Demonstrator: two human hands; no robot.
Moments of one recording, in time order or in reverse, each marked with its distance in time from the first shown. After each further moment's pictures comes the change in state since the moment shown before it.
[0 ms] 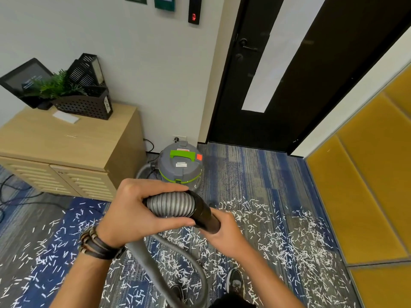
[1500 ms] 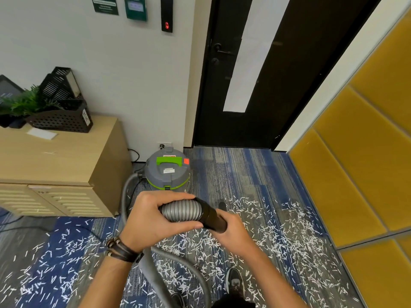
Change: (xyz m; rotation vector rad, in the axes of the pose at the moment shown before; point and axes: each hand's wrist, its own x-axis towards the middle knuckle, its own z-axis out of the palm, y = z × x) left_hand -0.003 -0.024 0.050 -0.108 -0.060 -0.044; right_hand -0.019 0.033 -0.025 -0.168 0.133 0.126
